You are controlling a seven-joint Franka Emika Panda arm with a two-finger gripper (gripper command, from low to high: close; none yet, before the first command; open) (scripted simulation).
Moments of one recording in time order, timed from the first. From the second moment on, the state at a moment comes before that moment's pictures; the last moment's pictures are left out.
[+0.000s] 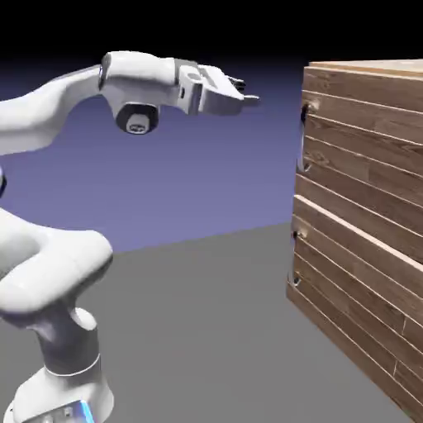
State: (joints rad) arm -0.87 -1.32 0.76 -2.52 1.55 2.69 0.20
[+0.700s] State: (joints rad) arm -1.37 -1.76 1.20 -2.36 2.45 2.48 -0.11
